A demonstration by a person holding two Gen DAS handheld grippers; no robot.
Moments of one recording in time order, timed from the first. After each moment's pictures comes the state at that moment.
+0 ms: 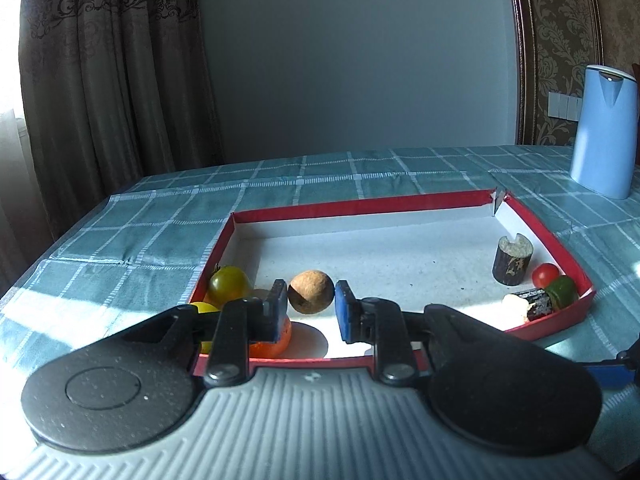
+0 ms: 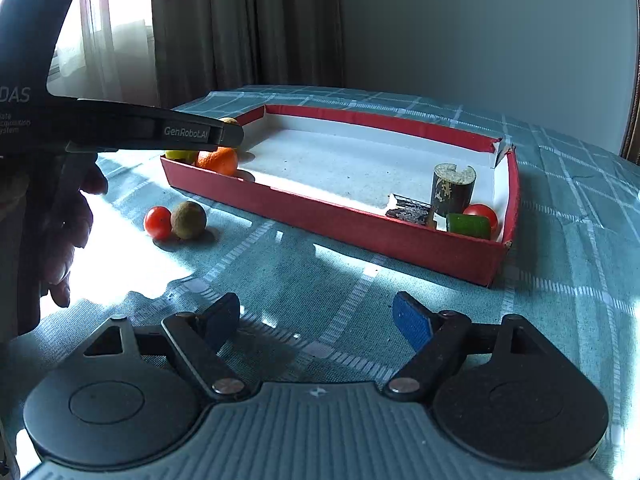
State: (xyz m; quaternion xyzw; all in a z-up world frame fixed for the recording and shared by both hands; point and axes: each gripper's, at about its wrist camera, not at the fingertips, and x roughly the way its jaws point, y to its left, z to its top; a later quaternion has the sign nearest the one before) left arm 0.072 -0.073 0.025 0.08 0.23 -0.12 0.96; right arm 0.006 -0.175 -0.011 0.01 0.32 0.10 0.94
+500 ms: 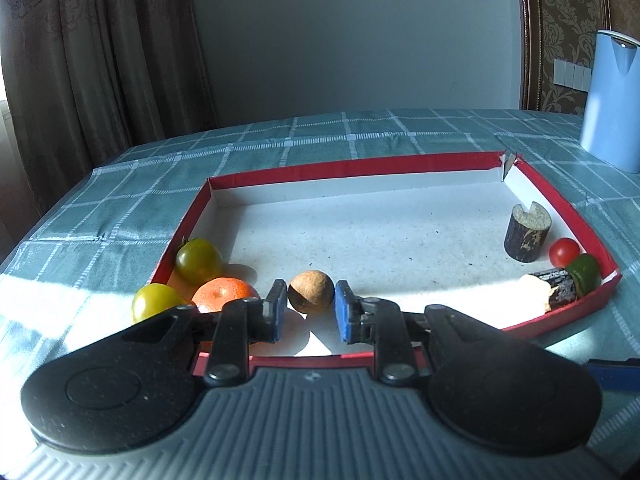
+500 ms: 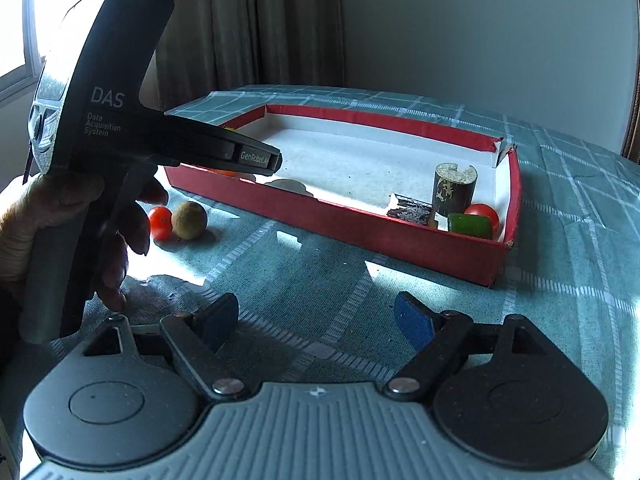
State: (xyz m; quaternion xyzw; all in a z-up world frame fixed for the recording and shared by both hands) left arm 0.099 -0.089 0.001 0.09 0.28 -0.12 0.95; right arm 0.006 -0.173 -0.010 0.01 0.32 0.10 0.94
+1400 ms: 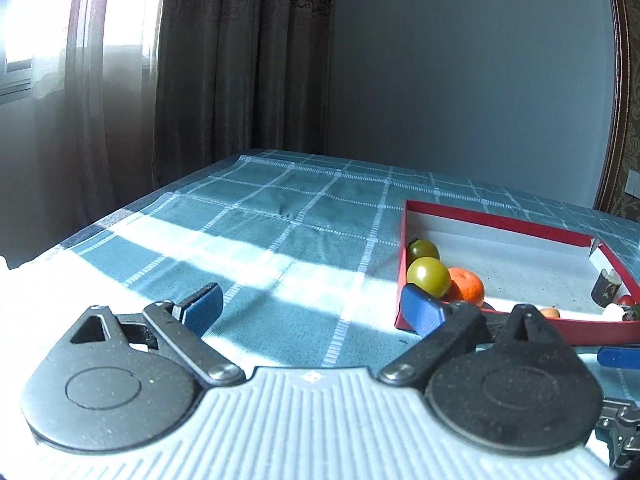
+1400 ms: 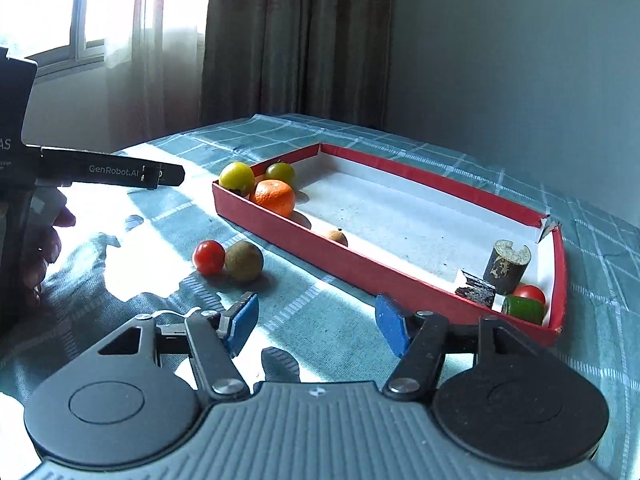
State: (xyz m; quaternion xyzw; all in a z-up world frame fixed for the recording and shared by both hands) left arm 0.038 0.076 0.009 -0.04 0.21 0.00 0.98; right arm 0.022 -0.121 0.002 -0.08 0.27 0.15 0.95
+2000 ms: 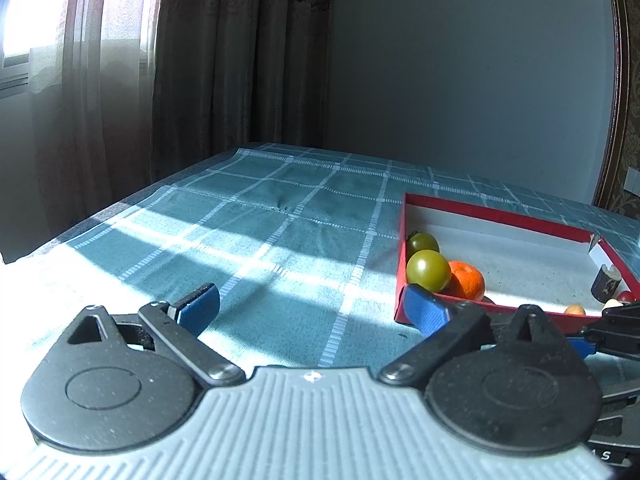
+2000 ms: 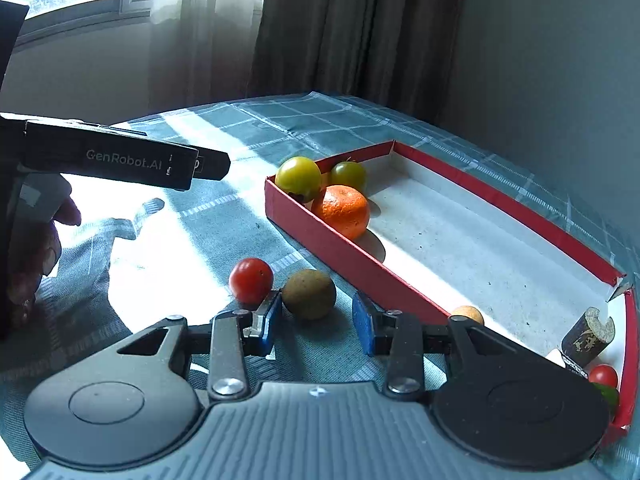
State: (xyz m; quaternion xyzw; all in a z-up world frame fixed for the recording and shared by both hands) left arm 0.043 0.075 0.005 -0.04 0.22 -0.01 0.97; right arm 0.068 -0.076 -0.001 -0.11 0.29 0.20 0.93
